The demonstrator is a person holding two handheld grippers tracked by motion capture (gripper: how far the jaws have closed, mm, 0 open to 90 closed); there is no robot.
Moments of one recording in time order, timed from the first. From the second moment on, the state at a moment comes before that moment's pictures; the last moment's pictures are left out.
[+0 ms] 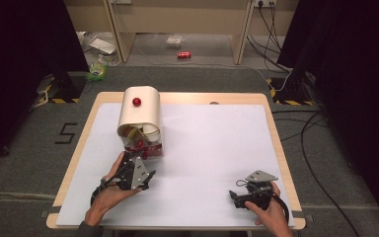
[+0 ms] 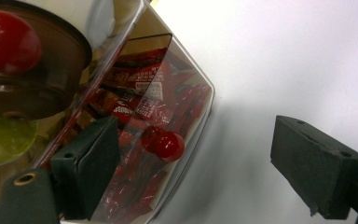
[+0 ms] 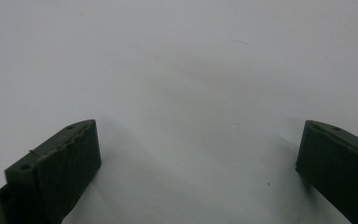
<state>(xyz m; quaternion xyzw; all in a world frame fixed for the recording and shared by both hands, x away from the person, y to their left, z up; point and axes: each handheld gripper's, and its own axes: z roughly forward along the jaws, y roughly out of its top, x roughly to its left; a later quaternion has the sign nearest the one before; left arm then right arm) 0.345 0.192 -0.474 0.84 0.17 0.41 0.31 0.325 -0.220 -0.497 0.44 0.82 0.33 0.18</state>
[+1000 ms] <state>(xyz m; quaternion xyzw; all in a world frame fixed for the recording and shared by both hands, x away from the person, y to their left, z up) 0.344 0.194 -0.469 0.83 0.20 0.39 0.34 0.325 -0.220 -0.498 0.44 0.82 0.33 0.18</state>
